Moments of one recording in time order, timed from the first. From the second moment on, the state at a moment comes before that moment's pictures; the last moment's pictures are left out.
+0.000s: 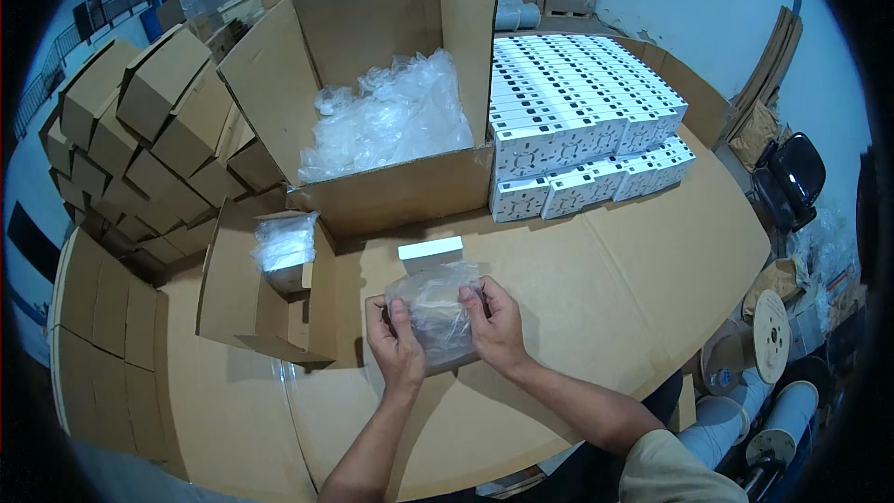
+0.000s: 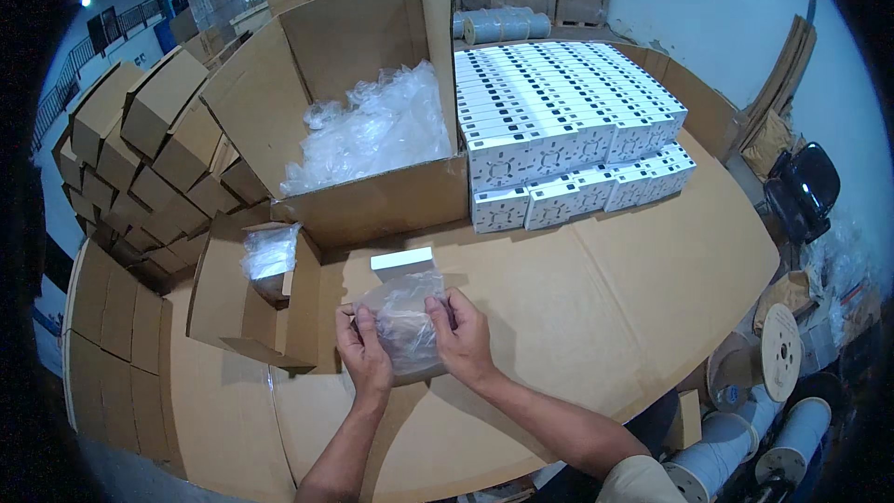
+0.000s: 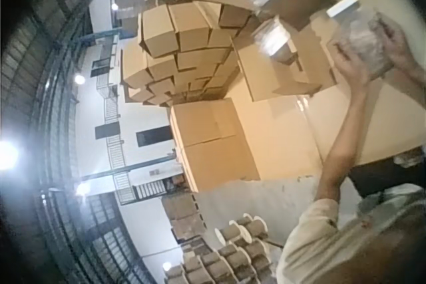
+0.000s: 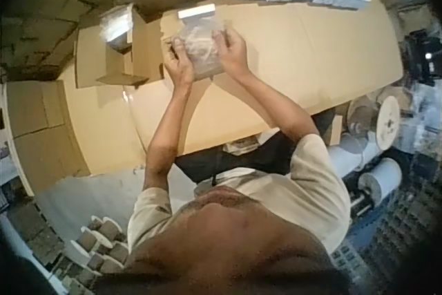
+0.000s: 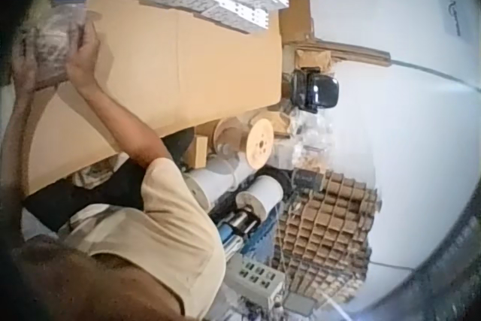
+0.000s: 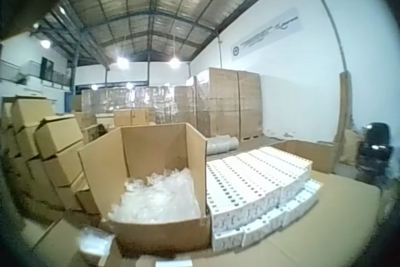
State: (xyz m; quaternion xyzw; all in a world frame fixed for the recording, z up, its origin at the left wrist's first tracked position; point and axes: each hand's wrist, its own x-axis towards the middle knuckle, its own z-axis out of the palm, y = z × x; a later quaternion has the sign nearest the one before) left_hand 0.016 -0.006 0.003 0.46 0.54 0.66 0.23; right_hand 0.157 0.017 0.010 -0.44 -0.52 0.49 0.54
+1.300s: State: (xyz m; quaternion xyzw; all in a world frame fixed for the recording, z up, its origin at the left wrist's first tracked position) left_hand 0.004 -0.007 0.019 0.49 0.51 0.58 0.40; right_hand 0.172 0.047 0.075 -0.32 -0.86 0.03 0.39
